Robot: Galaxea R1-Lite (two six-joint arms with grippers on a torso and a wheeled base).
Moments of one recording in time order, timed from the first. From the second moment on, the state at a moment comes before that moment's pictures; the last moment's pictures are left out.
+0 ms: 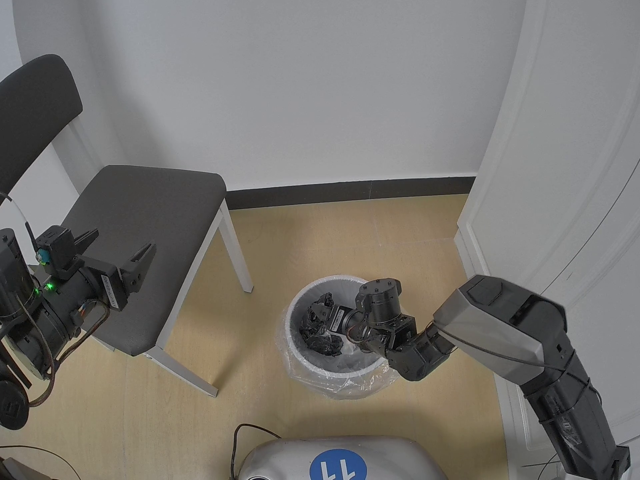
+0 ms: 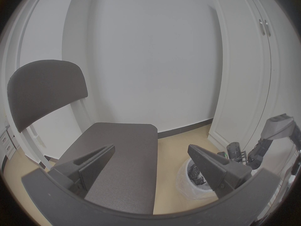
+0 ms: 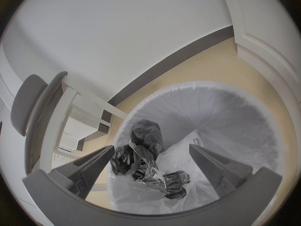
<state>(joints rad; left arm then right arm) -0.26 1.36 -0.34 -0.98 0.11 0.08 0.59 2.69 -1.46 -0.84 -0.08 0.65</state>
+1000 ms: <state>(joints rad) -0.24 1.29 -0.40 -0.95 0.13 0.12 0.45 1.94 -0.78 -0.86 -0.27 0.16</state>
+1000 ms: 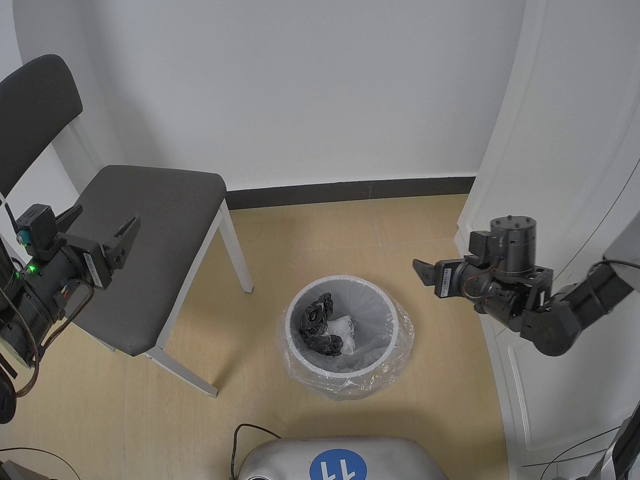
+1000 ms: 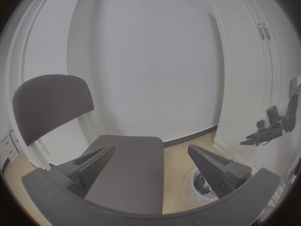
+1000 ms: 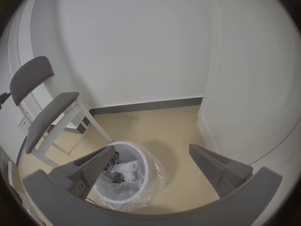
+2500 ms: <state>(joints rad) -0.02 0.11 -0.48 0.28 0.18 0.10 0.01 0.11 -0.02 -0.24 -0.13 0.06</state>
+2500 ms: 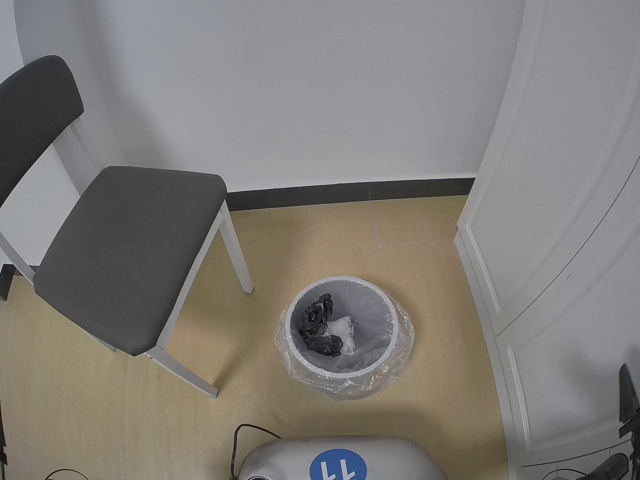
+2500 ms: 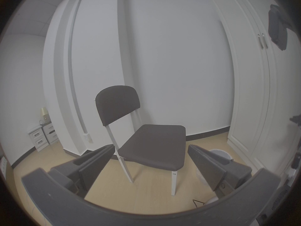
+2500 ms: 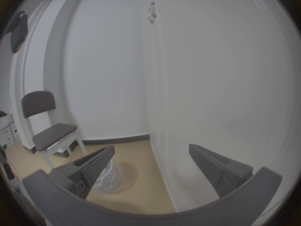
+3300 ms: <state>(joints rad) 0.00 0.01 -0.03 -0.03 0.15 0.00 0.00 0.01 -0.02 -0.03 0.03 0.00</state>
